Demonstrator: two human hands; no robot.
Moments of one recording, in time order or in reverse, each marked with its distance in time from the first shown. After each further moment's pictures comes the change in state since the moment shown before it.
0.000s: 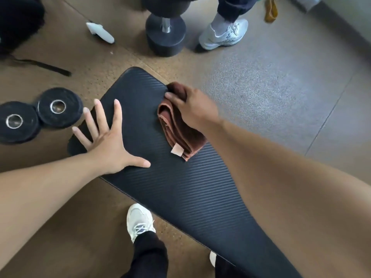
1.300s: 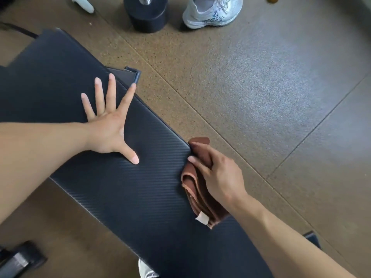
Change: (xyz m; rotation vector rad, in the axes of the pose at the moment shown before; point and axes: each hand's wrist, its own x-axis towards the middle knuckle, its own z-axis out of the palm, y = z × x) left_hand -0.022 0.180 0.061 0.157 -0.159 0.072; right_hand -0.182 0.238 -0.080 0.125 -0.136 0.030
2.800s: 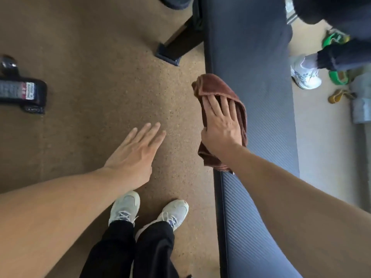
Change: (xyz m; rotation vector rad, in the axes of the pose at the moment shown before) left_hand -0.225 -0.085 0.402 -0.401 0.437 -0.101; right_hand -0.104 -0.086 0.198 -1.091 -0.006 -0.820
